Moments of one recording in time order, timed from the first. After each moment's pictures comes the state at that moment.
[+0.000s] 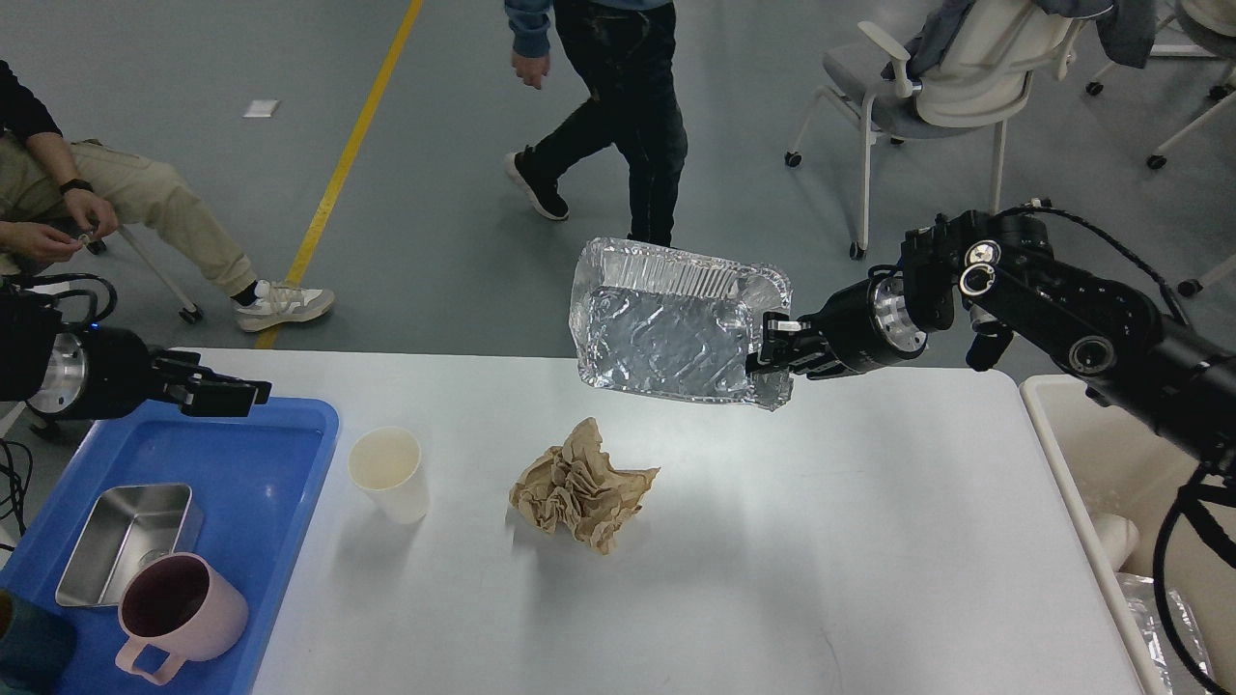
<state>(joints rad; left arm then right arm) -0.85 0.85 -0.44 -1.07 1.94 -0.53 -0.40 1.09 -0.37 0.41 0.91 -0.99 0.82 -0.17</state>
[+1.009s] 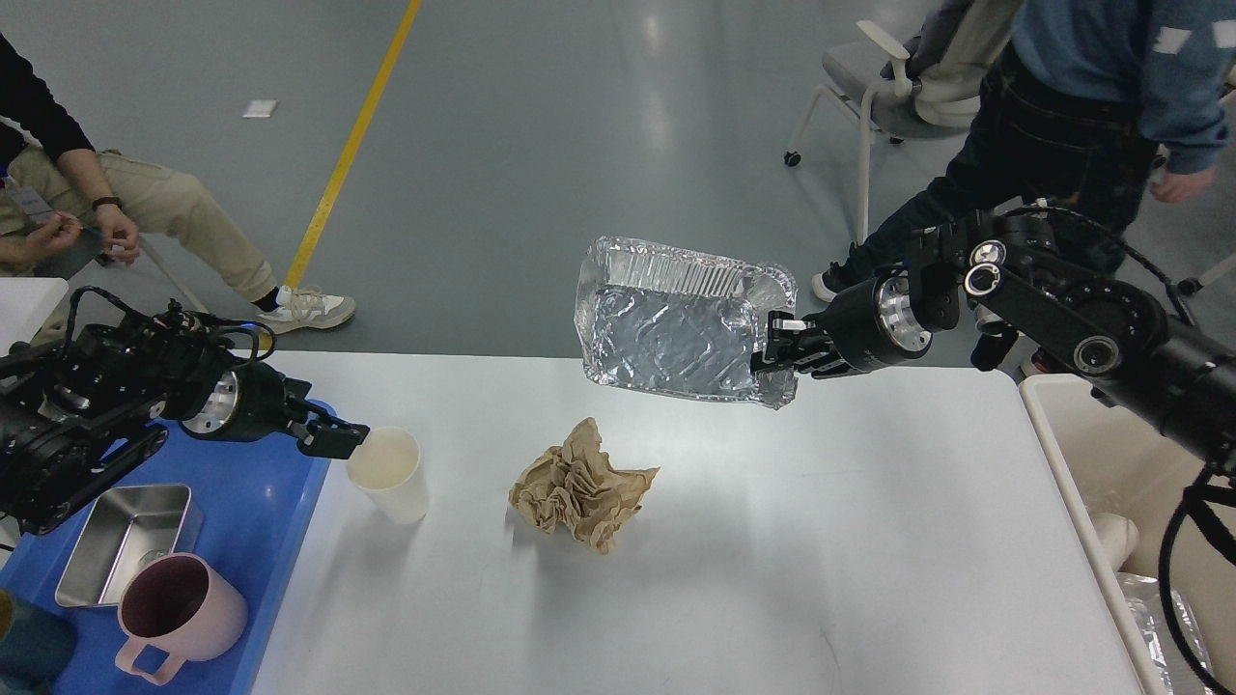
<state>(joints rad) -0.93 0.54 -0.26 -0.84 2.05 -0.44 -0.40 1.09 -0.38 0.41 0.92 -0.99 0.81 -0.17</state>
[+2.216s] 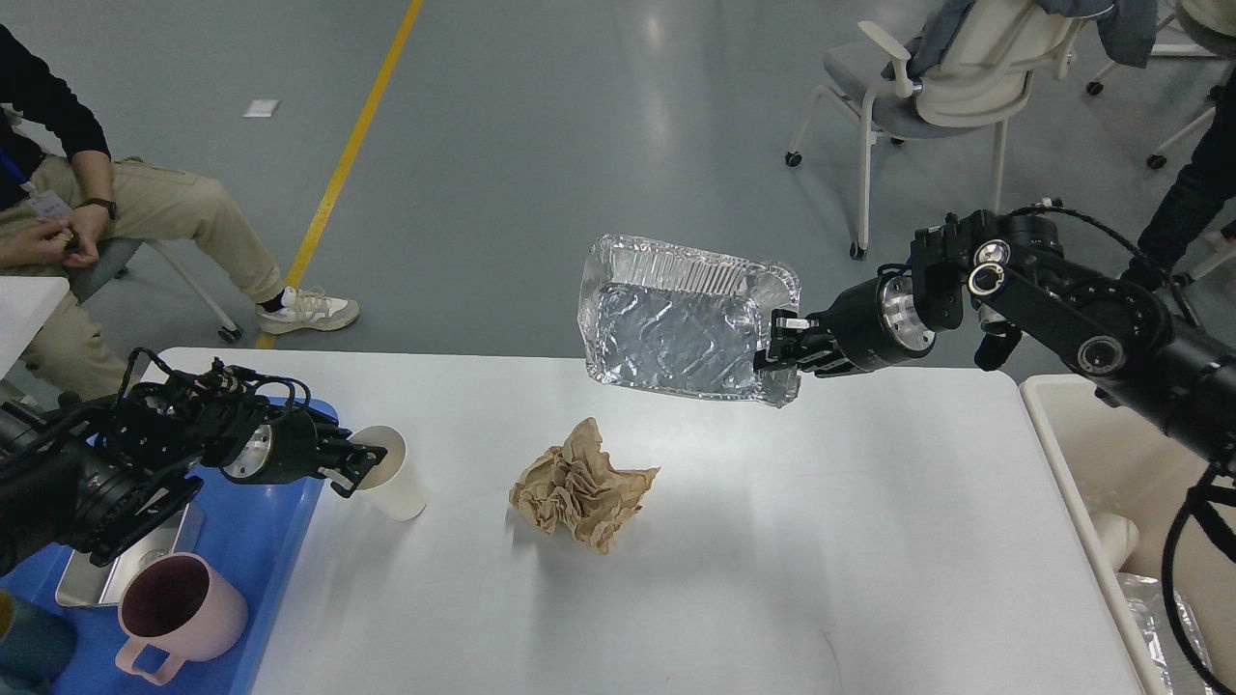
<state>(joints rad) -0.91 0.40 -0.03 -0.58 1.98 -0.13 -0.51 1.09 -0.38 0.42 0.92 -0.99 0.81 -0.17</state>
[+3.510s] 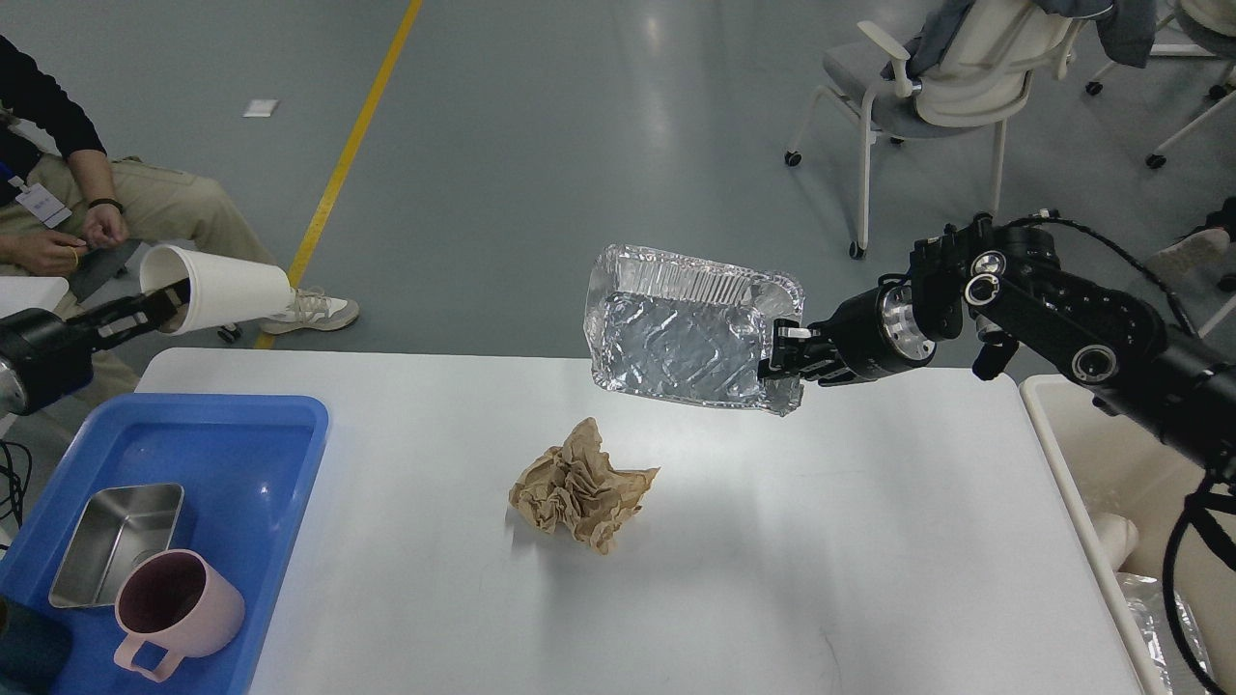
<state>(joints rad) -0.82 0.79 -0.24 -0.67 1.11 -0.06 -0.65 1.07 -0.38 0.41 0.91 -1.00 0.80 -0.17</state>
